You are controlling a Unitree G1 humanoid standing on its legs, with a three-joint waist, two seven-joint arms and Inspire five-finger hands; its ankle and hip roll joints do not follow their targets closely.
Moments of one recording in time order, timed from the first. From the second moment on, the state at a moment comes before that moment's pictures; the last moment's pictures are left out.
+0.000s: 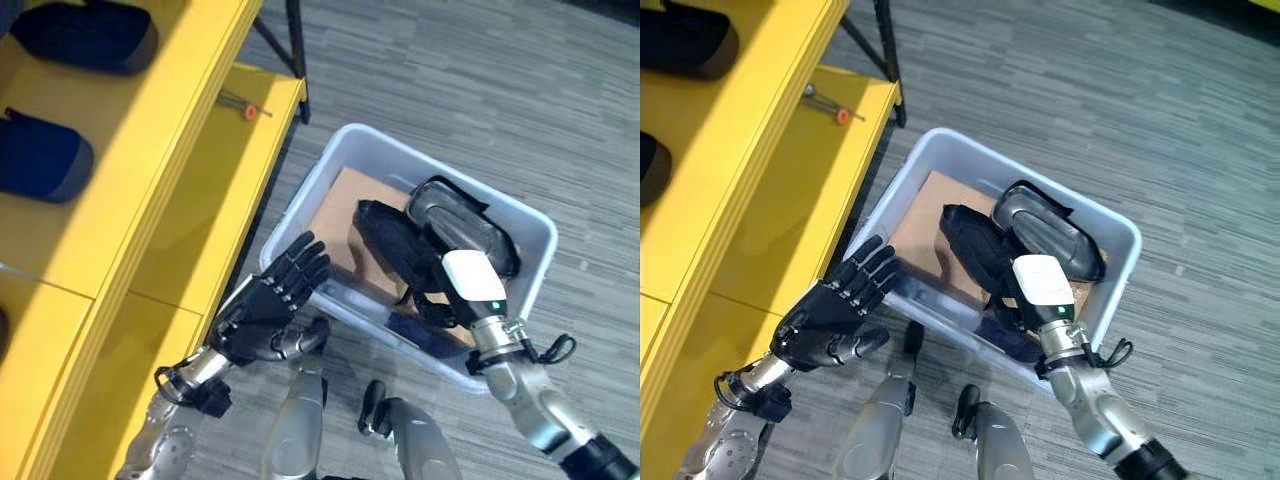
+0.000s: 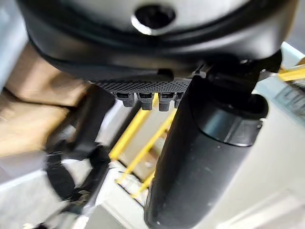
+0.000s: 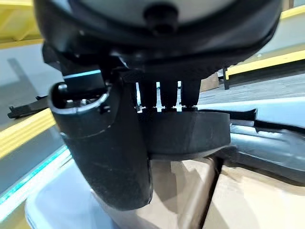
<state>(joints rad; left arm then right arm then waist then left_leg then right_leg) 0.16 0.54 -0.14 -0.07 -1.05 -0.24 -0.67 -0.04 -0.72 0.37 -0.16 -0.60 0.09 -0.32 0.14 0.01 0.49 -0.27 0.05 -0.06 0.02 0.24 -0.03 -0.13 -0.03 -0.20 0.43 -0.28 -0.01</state>
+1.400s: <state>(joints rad) 0.11 0.40 -0.16 0.04 -1.01 -0.38 -0.58 0.02 -0.55 0.28 -0.16 -0.24 -0.10 -0.32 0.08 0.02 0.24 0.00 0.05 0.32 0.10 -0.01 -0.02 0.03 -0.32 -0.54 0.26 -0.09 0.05</state>
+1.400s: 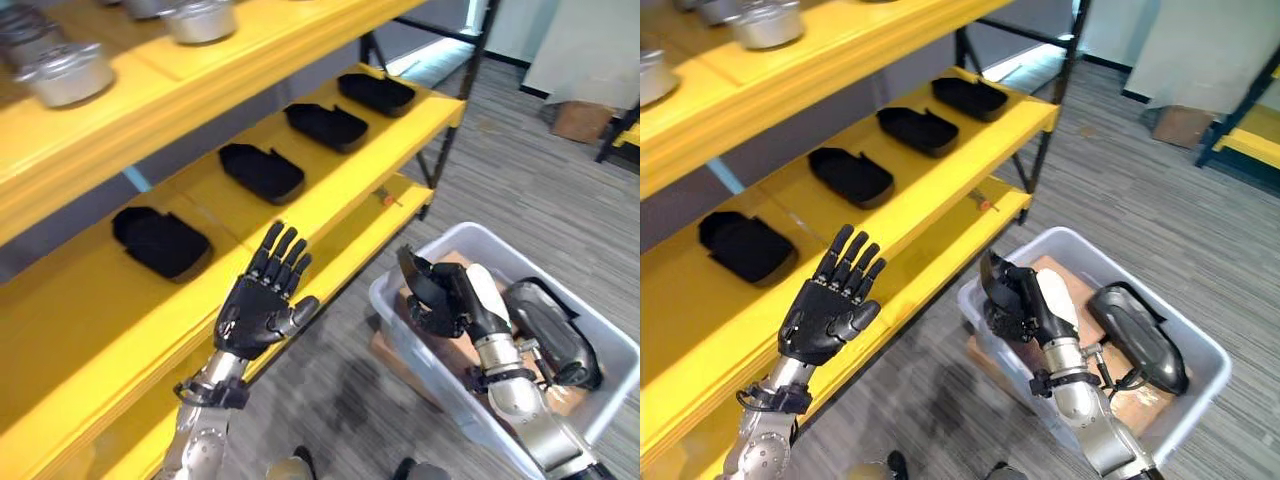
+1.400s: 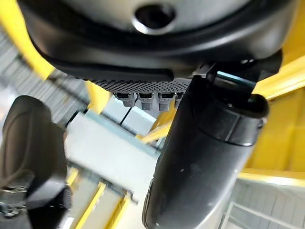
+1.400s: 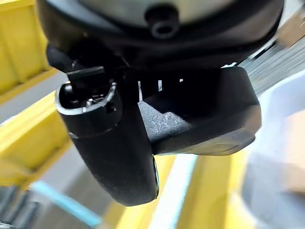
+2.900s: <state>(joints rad) 0.14 0.54 -0.23 0.10 -0.98 -0.35 -0.59 0.11 -0.52 0.08 -0.20 -0.61 -0.29 -0.81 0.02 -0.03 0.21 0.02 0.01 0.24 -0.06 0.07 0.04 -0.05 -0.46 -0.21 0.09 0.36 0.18</state>
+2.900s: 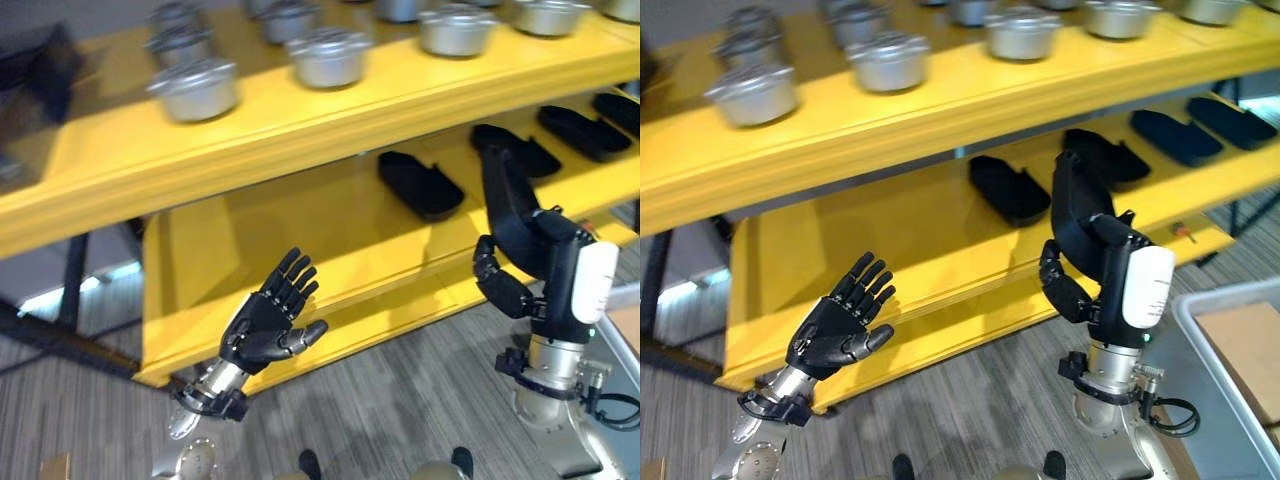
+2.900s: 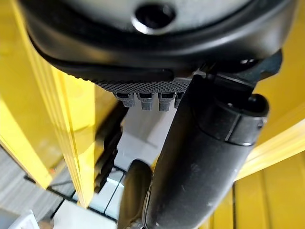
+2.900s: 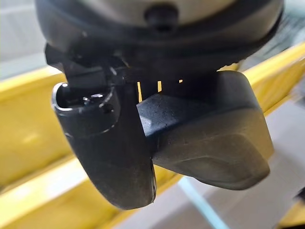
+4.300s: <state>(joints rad) 0.22 0.46 -0.22 0.03 -1.02 -0.33 -0.56 -0.19 -0.72 0.39 -0.14 -0.94 -0.62 -0.54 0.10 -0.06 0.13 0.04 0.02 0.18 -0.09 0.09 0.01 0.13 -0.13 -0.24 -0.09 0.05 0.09</state>
